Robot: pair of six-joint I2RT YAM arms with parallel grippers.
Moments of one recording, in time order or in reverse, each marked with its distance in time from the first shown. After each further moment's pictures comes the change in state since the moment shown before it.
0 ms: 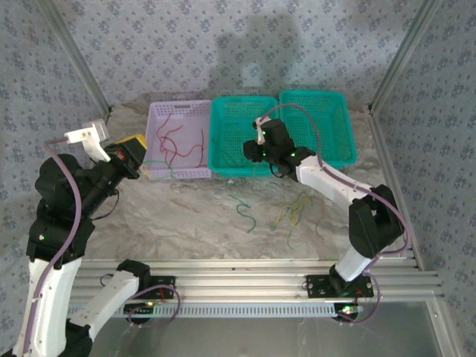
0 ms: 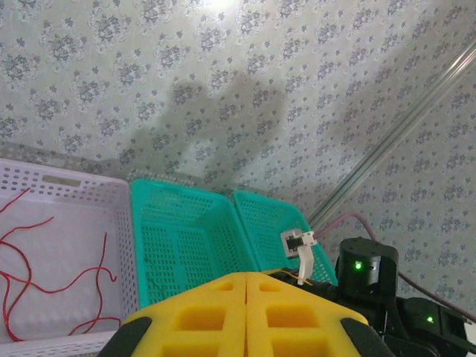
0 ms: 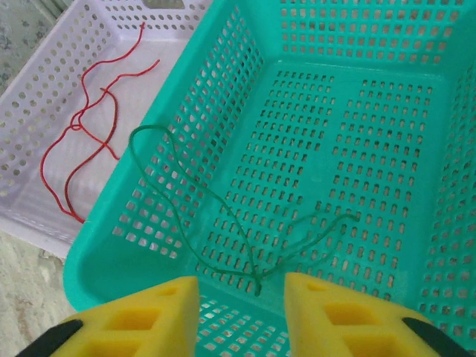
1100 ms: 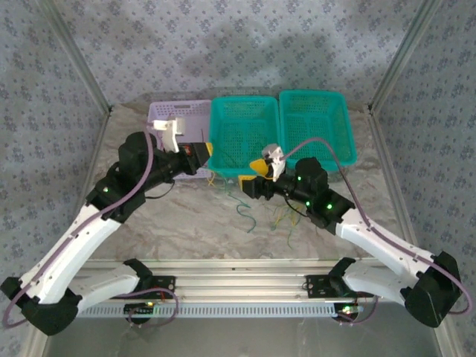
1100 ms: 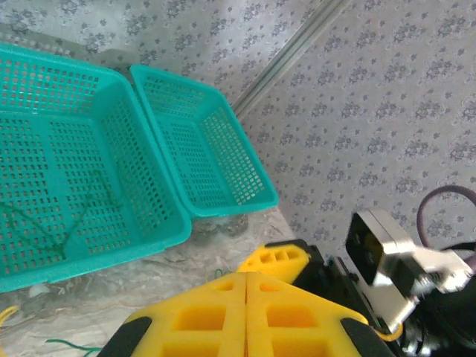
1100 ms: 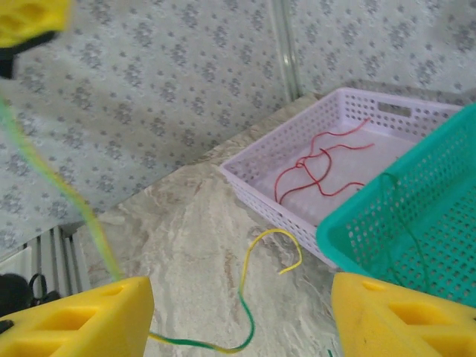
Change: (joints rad) left arm -0.367 0.263 -0.121 0.227 0.032 -0.129; right arm 0.151 -0.607 -0.470 0.307 -0.303 -0.106
